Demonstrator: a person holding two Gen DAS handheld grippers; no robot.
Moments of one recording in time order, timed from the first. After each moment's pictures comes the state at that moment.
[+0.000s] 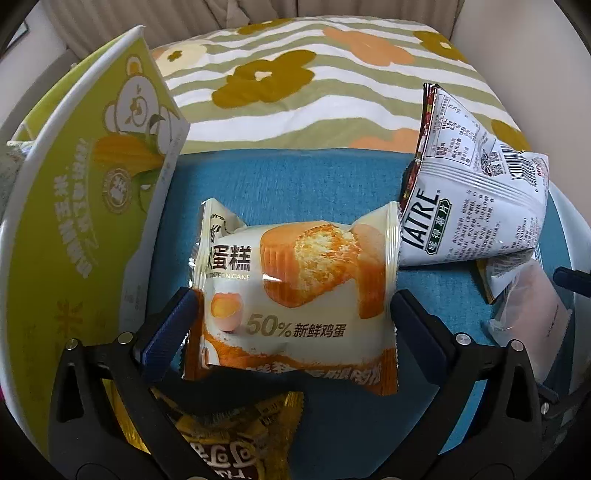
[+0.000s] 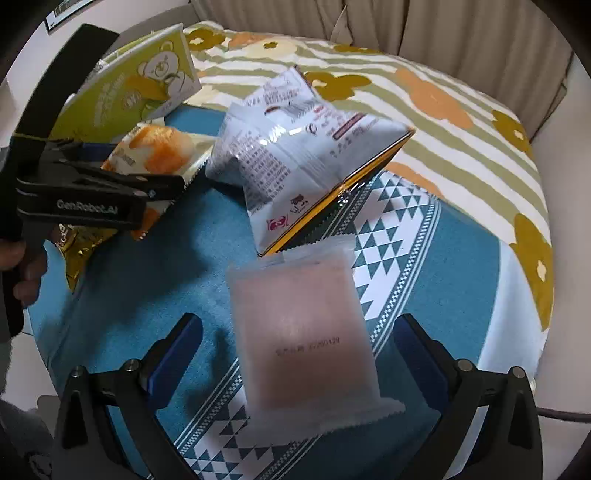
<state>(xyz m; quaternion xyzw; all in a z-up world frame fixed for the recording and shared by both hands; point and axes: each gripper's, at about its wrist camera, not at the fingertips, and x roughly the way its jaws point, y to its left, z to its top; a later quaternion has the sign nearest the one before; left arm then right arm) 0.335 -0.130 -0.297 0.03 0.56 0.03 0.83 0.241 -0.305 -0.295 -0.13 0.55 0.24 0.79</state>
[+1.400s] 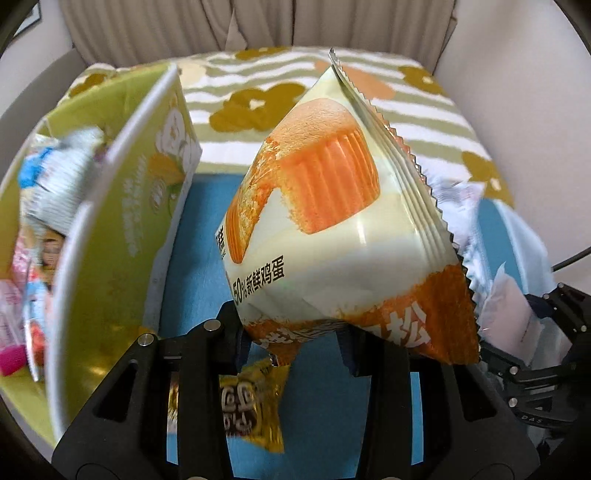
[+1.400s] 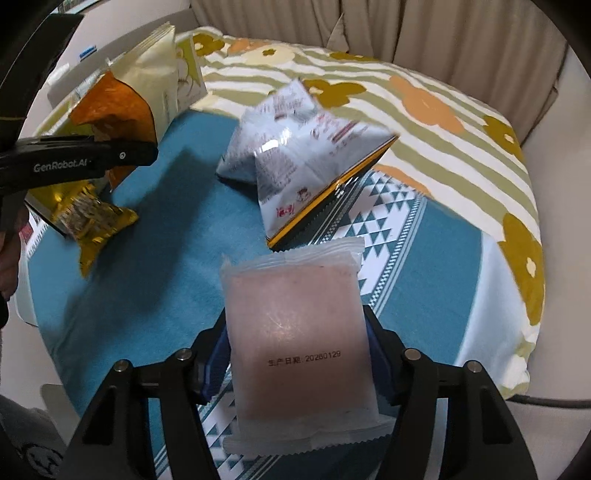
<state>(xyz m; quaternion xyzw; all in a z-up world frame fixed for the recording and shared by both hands) 0.287 -0.119 -0.234 -0.02 0.51 -0.01 0.86 0.205 -0.312 -0.269 -0.14 0.53 0.23 0.80</state>
